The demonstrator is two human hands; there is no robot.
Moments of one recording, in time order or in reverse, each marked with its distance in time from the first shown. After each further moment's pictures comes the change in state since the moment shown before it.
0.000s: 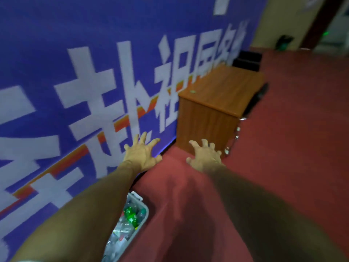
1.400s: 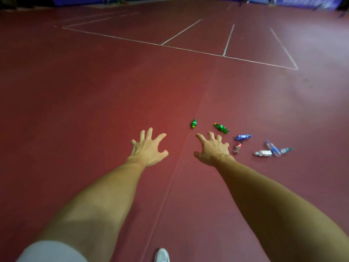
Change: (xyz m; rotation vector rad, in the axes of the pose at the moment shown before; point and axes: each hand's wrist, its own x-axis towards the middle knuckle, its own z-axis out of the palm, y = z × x) left_hand -0.720 1.157 0.240 0.158 -0.325 1.801; right_hand -1.017 0.853 0.079 0.233 0.120 1.772
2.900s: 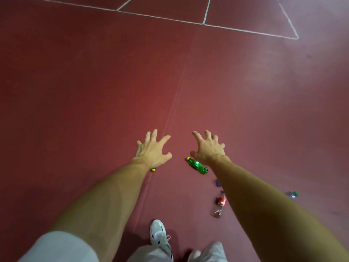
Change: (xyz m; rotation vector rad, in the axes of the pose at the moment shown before) left_hand 0.946 0.337 0.073 0.053 -0.218 0.127; right_hand 0.873 0.430 -0.044 0.104 -0.141 0.138
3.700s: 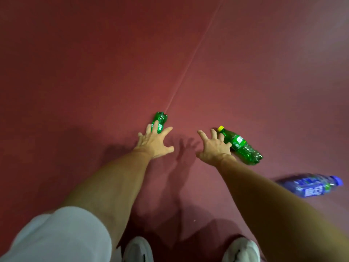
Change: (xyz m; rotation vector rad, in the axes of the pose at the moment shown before) left_hand 0.339 -0.121 0.514 0.042 -0.124 -0.203; right_hand 0.365 0.056 0.531 -0.027 -0.202 -0.148
